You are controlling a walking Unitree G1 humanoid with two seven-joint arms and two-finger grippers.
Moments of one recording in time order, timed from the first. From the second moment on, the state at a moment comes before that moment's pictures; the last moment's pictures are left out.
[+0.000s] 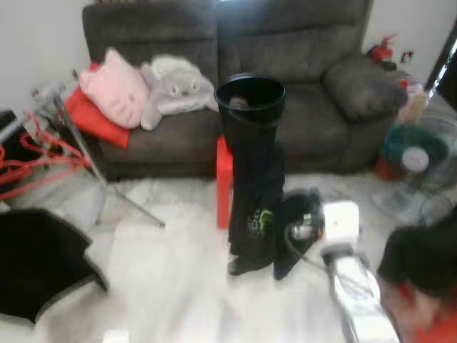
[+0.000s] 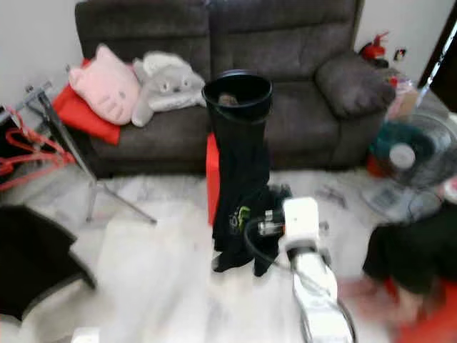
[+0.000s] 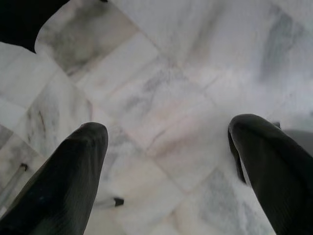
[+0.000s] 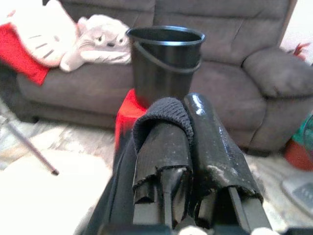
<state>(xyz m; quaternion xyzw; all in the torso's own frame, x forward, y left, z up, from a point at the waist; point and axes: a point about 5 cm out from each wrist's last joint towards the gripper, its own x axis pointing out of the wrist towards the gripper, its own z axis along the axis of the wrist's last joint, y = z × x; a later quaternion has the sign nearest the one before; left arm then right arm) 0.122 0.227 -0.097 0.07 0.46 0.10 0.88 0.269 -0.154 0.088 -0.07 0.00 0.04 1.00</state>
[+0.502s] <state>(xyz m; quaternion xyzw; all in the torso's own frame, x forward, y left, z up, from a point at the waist) 0.121 0.229 -0.097 0.07 0.46 0.10 0.88 0.273 -0.156 0.087 -0.08 0.01 0.03 1.00</state>
